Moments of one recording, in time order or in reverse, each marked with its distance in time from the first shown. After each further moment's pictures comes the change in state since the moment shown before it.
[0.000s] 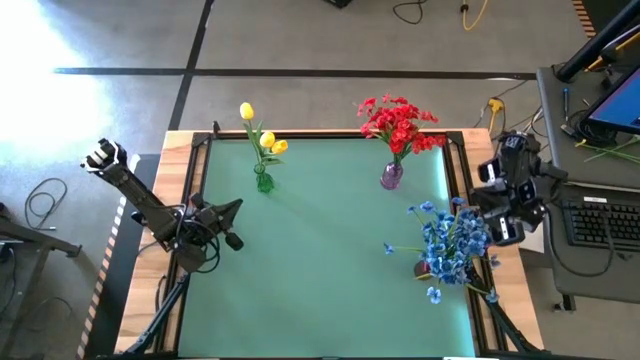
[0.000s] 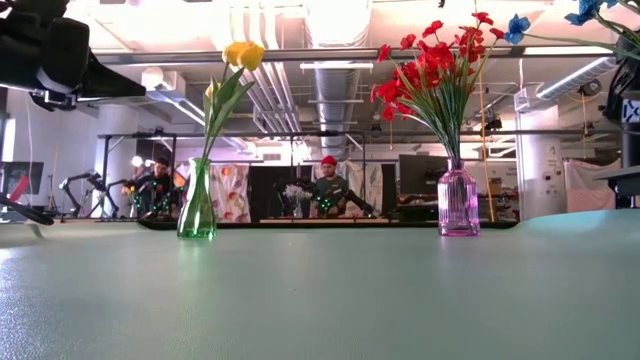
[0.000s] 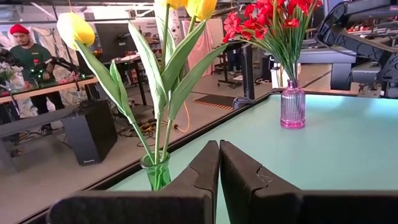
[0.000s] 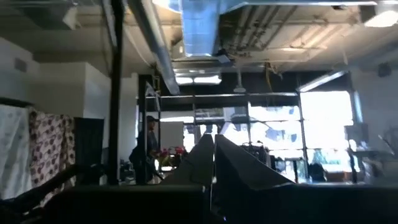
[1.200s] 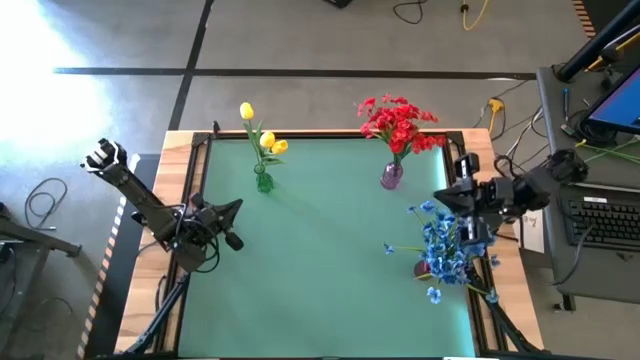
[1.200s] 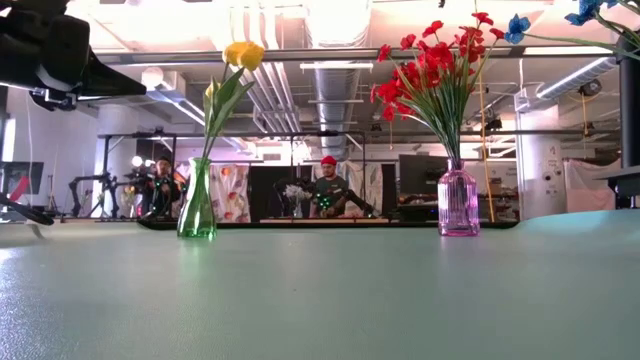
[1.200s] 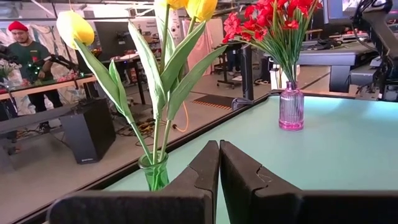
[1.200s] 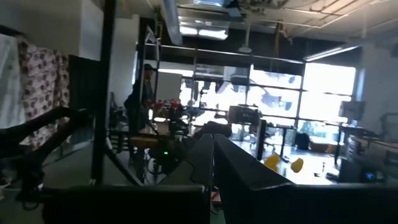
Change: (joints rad) left arm 0.001 0.000 0.000 0.023 0.002 0.007; right arm -0.643 0.079 0.279 -0.780 -0.474 0.599
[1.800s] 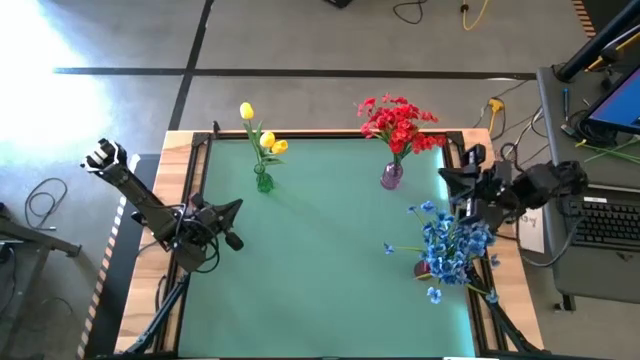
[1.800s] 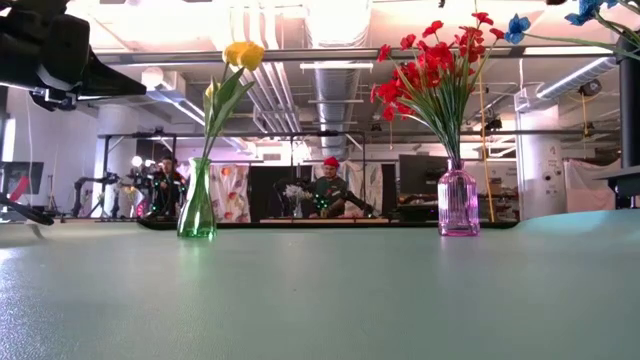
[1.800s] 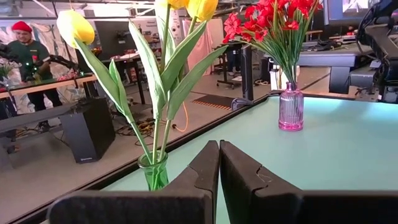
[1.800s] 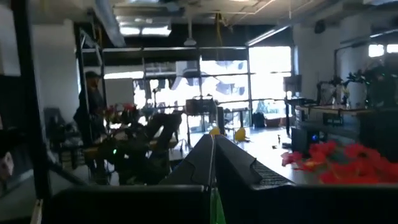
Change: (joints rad) left arm 0.000 0.000 0.000 0.001 -0.001 -0.005; right arm -0.115 -0.141 -0.129 -0.082 0.122 0.117
